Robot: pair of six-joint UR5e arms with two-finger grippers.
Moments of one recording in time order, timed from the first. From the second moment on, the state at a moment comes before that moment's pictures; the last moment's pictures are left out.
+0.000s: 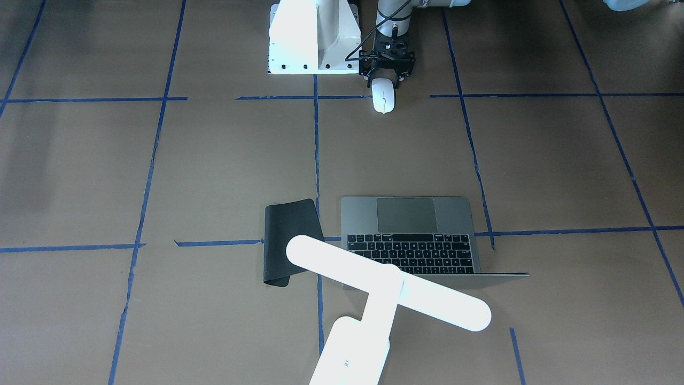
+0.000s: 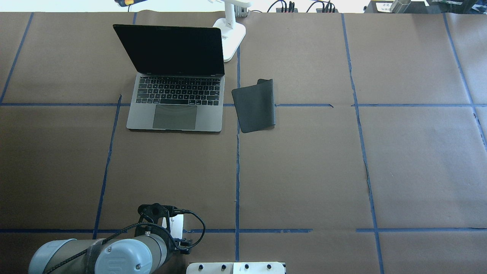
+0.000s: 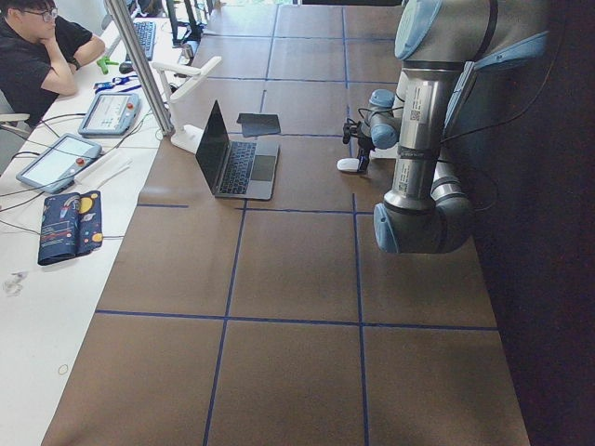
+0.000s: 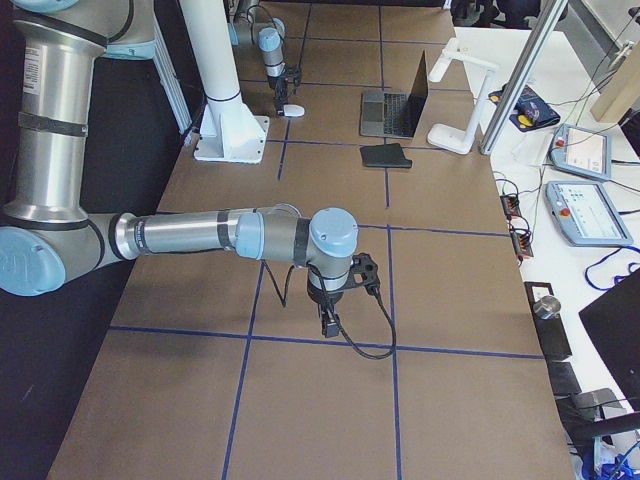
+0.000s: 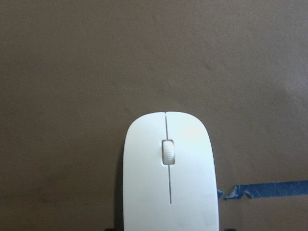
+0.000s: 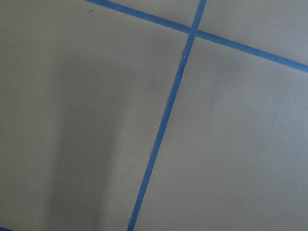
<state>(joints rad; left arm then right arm) -0.06 -1.84 -2.02 -1.66 -1.49 -1.48 1.57 -1.75 1.88 -1.76 2.29 -0.34</state>
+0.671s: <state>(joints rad) -0.10 -1.85 -2.05 -1.65 -1.49 -1.48 1.57 -1.75 1.87 -1.76 2.30 -0.33</state>
